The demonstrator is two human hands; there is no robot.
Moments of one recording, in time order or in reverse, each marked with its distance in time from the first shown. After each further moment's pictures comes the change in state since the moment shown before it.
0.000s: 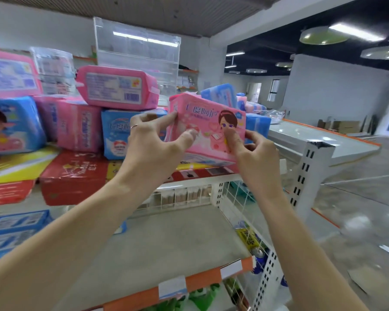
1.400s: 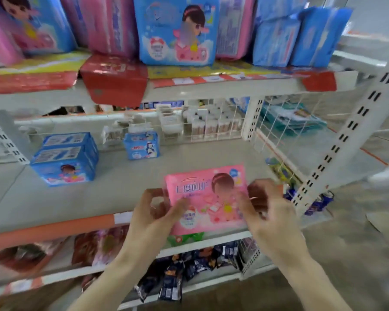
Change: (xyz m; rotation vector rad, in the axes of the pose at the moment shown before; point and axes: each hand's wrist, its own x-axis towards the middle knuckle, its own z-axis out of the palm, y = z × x) left_hand -0.203 -0.154 -0.037 -0.303 -0.062 -0.606; right_hand -0.229 0.065 0.008 -0.106 -0.414 0.154
